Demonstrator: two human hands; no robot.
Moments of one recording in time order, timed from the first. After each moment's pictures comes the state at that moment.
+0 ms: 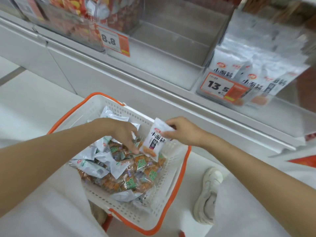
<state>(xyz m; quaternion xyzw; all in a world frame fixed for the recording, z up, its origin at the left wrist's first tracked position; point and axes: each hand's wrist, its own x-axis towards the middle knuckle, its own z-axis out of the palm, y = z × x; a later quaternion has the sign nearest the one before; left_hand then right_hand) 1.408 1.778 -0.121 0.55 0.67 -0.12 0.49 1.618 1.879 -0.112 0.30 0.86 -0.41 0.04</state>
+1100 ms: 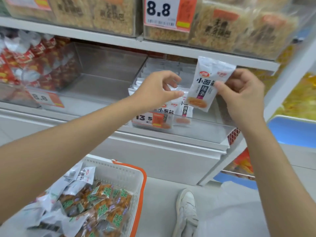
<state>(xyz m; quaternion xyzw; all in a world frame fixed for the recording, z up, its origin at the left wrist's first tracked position) 1.605 1.938 0.058 0.69 0.54 0.42 0.23 1.820 1.945 0.071 0.41 0.66 -0.27 -0.57</state>
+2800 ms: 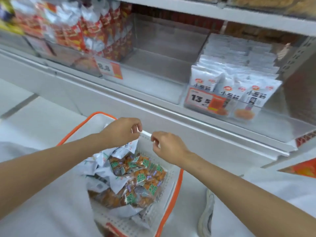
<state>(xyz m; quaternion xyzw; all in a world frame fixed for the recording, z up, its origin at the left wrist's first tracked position) 1.431 1.781 -0.086 0.59 0.75 0.15 0.25 1.617 1.859 -0.132 0.28 0.93 -0.21 -0.06</state>
